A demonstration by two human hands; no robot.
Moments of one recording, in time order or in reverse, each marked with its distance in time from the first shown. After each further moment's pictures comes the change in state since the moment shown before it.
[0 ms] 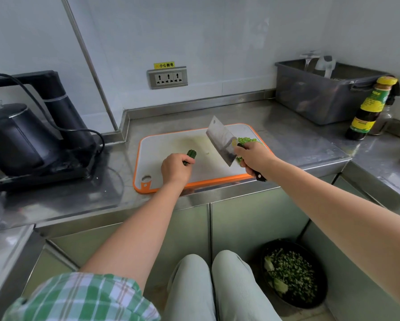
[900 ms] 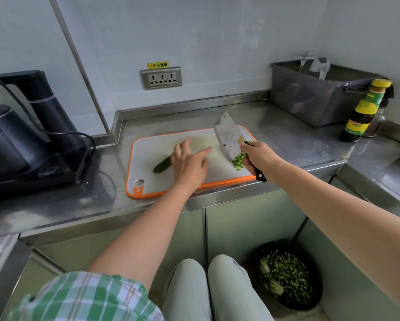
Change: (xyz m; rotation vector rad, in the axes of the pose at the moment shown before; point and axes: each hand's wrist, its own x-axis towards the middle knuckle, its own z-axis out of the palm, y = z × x) left_hand 0.004 0.026 0.027 0.307 -0.028 0.321; right_hand 0.005 0.005 -0.014 0.266 0.028 0.064
